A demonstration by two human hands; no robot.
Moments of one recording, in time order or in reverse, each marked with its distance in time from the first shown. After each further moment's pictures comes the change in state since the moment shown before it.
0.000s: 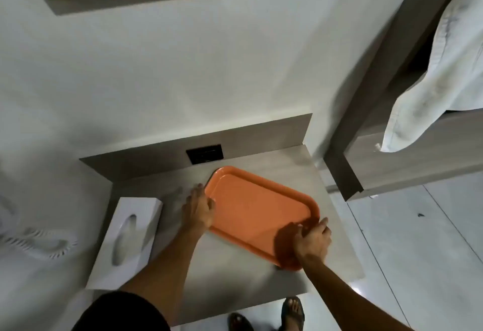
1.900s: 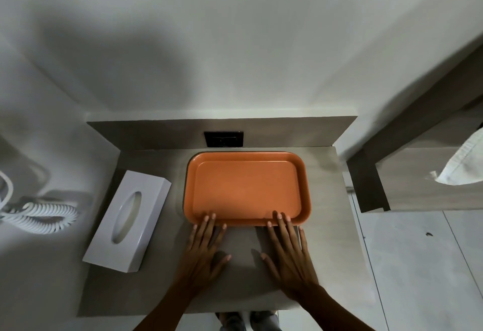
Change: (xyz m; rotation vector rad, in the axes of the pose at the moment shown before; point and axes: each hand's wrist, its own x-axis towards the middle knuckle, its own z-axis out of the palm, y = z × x) left_hand -0.062 -0.118 0.120 0.247 0.048 0.445; right_hand 0.025 0.051 0.066 -0.752 -0.173 -1.135
